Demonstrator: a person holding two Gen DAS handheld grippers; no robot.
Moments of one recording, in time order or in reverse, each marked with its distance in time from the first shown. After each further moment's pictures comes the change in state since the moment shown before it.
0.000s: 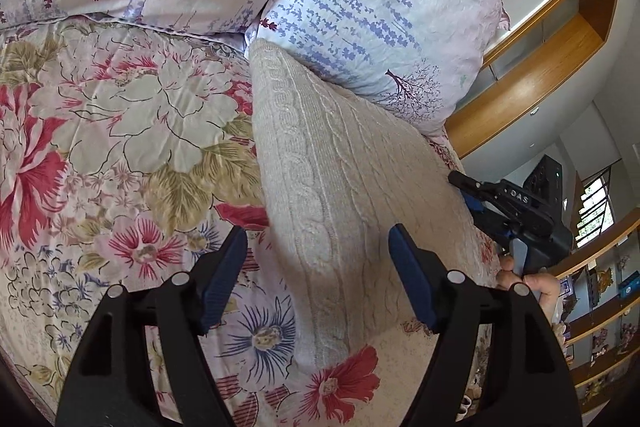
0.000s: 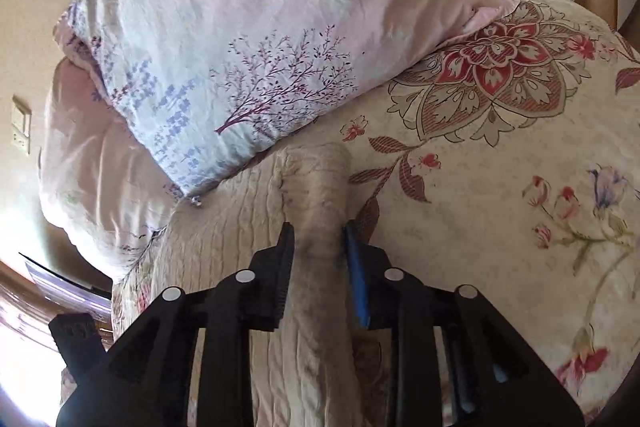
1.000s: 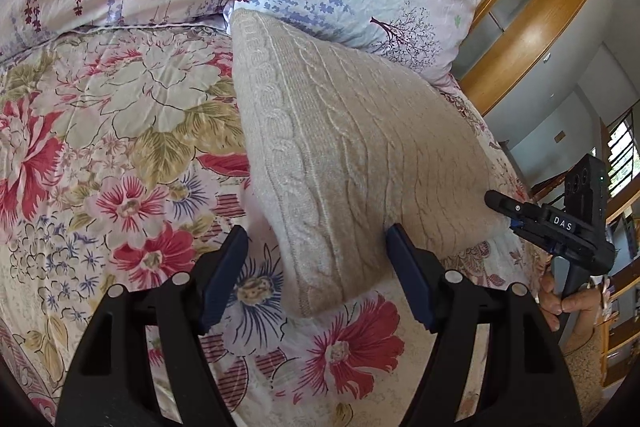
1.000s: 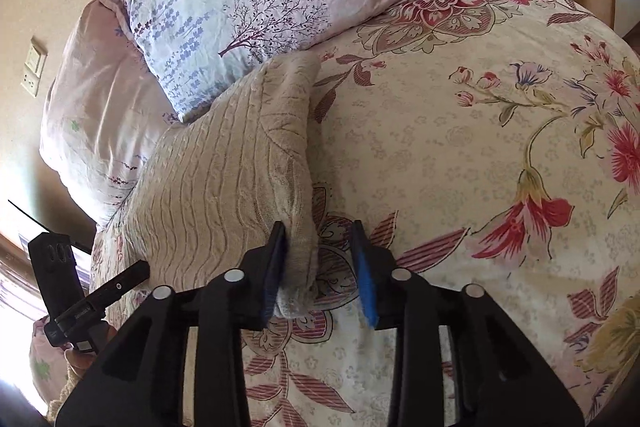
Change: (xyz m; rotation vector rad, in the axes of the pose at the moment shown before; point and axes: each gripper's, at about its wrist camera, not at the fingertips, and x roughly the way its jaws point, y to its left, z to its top) left arm 0.006 -0.016 -0.011 0.142 0.067 0.096; right arm -0.039 -0.021 -0.072 -0.064 0.025 -0.039
